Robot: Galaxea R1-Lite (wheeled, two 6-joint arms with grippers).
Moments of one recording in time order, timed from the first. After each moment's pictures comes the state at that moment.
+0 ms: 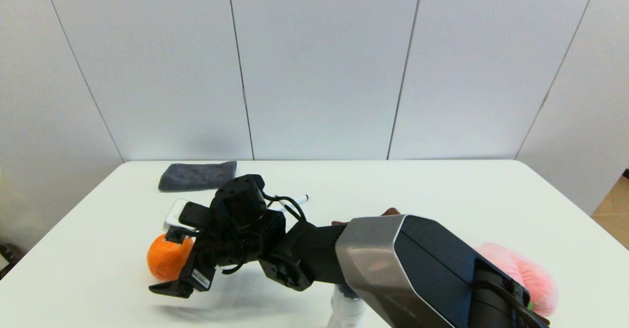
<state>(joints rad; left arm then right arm) 0.00 0.00 0.00 0.00 -0.03 0.04 0.98 2.63 -1.98 -0.32 0.49 -0.33</state>
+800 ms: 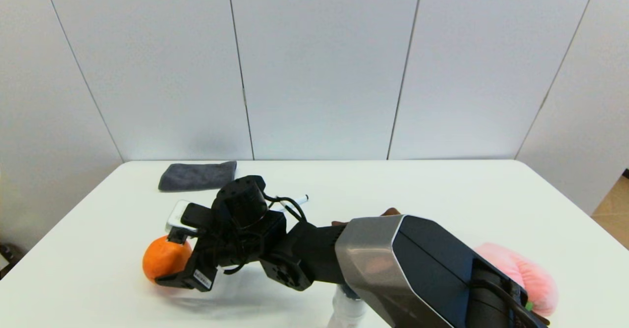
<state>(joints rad) 0.00 0.00 0.00 0.00 -0.03 0.04 0.98 2.64 -1.98 -0.32 0.49 -0.33</state>
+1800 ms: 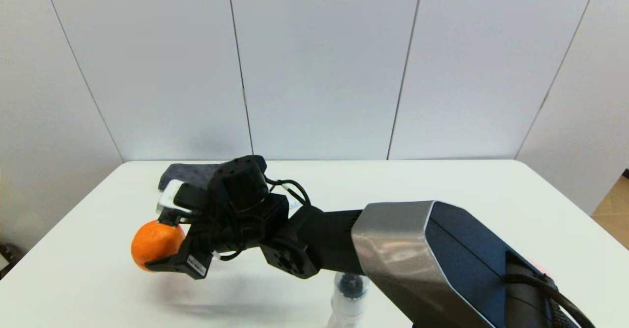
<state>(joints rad) 0.00 0.00 0.00 0.00 -0.03 0.04 0.98 2.55 -1.98 -0.28 0.49 -0.33</state>
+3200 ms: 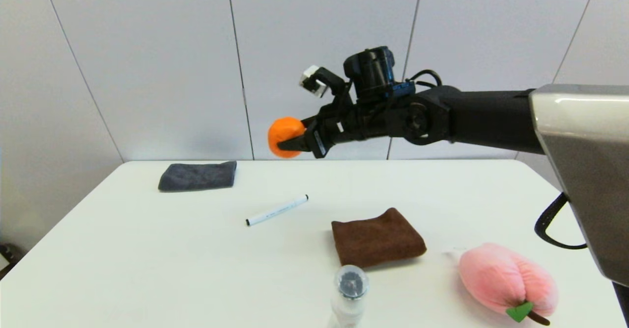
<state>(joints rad) 0.00 0.00 0.00 0.00 -0.03 0.04 0.57 2.24 -1.97 0.13 0.48 -0.33</state>
